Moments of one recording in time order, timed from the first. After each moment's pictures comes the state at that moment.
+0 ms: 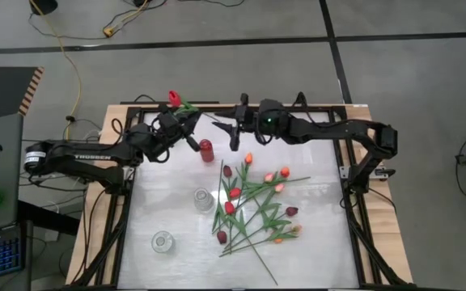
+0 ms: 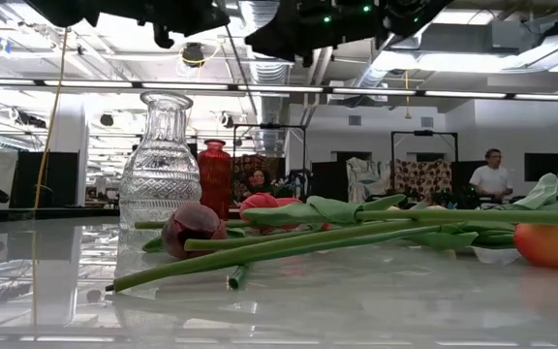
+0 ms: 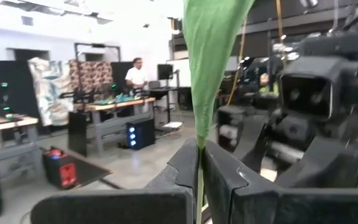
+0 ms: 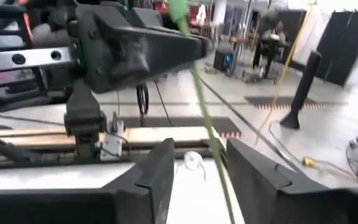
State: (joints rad) left arm 0.19 1.07 0.64 0.68 -0.51 0.15; right arm -0.27 1.67 1.25 0.38 -0.05 -0.11
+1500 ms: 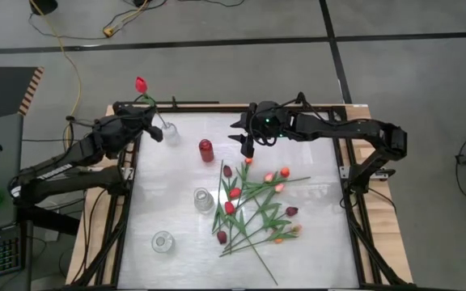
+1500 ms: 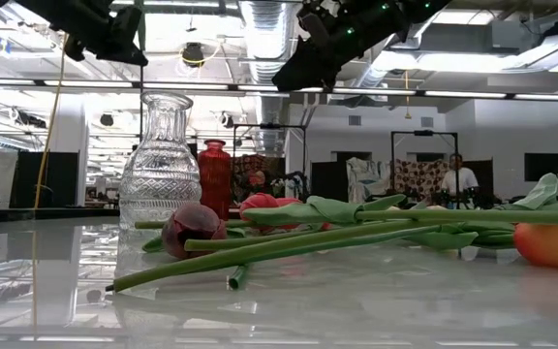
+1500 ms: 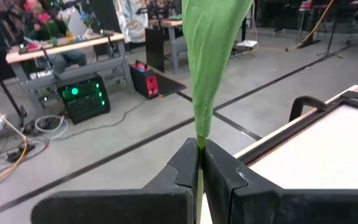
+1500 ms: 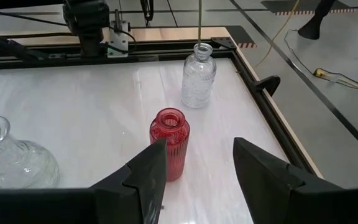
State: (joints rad) left arm 0.47 0.56 0.64 -0.26 -0.57 -0.02; right arm -0.27 1.59 1.25 -0.10 -0.04 -0.11
